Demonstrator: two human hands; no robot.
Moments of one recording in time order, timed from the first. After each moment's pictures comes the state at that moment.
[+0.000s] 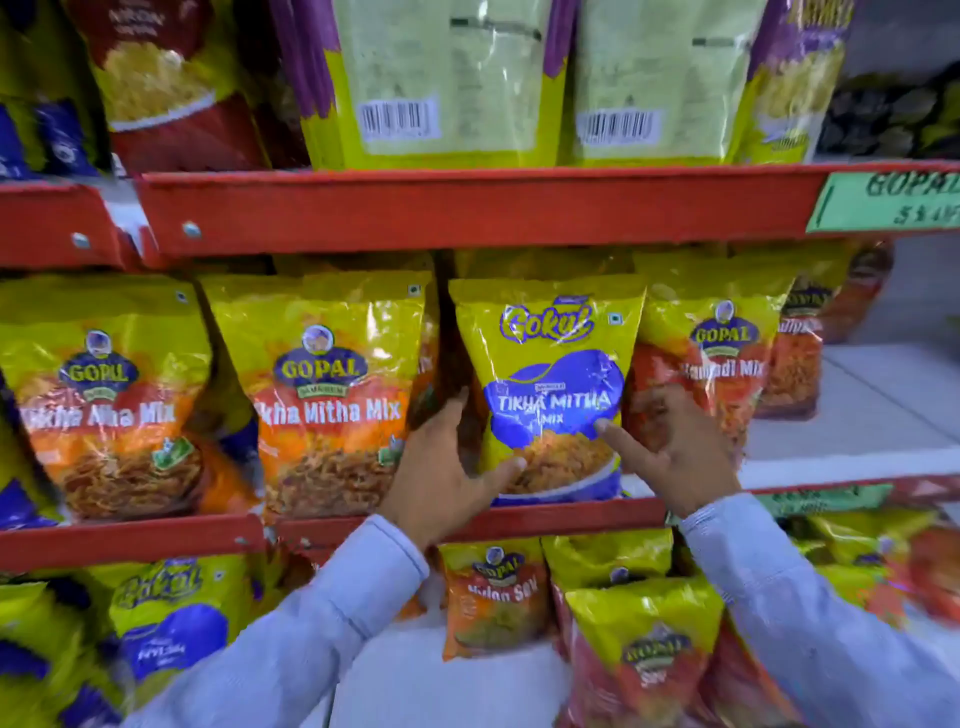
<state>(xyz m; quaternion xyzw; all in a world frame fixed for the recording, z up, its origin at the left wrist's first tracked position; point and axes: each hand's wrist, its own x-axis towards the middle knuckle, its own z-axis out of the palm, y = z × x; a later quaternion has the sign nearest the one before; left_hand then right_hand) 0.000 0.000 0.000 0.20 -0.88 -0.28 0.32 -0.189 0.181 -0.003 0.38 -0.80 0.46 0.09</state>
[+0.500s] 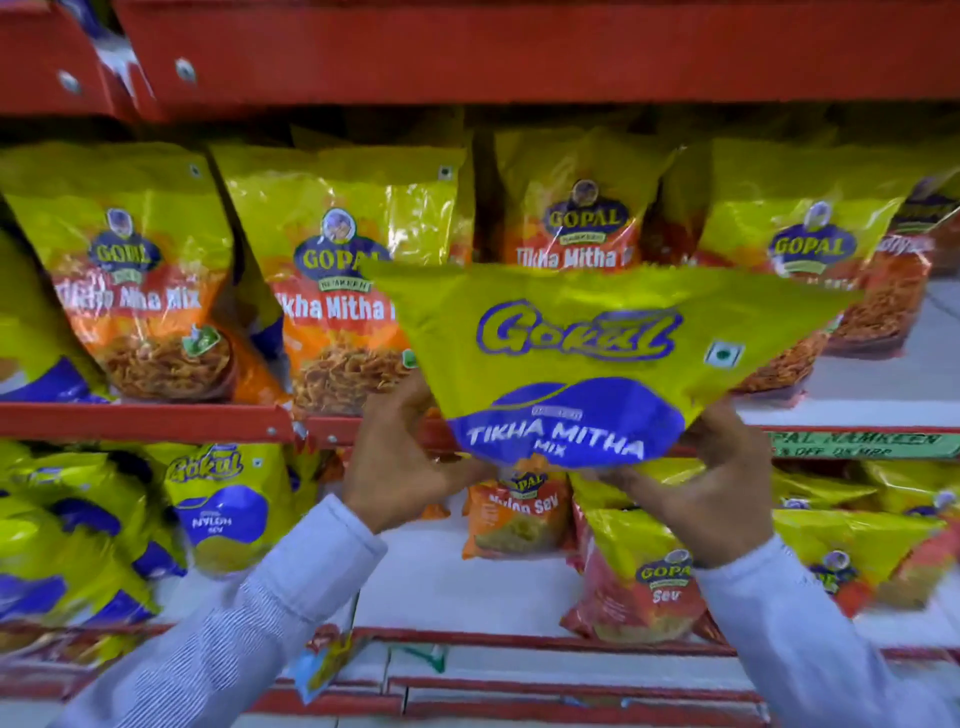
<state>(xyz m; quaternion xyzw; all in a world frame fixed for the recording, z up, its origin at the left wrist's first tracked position) 0.074 0.023 -0.017 0.18 -0.81 -0.44 0.35 -0.097 0.211 -0.028 0.42 -0.65 0.62 0.04</state>
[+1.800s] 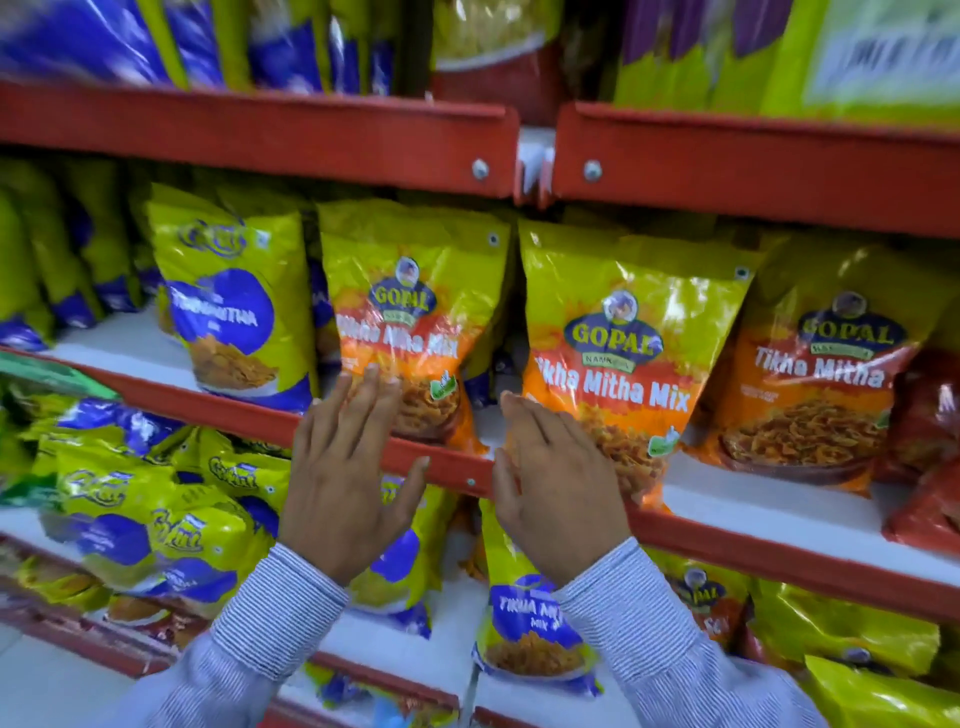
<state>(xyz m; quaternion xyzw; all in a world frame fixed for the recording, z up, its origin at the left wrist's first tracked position) 0.255 -0.115 -0.031 0.38 -0.84 0.06 0.37 0.087 -0.012 0.004 0.60 -0.73 0.26 0.20</state>
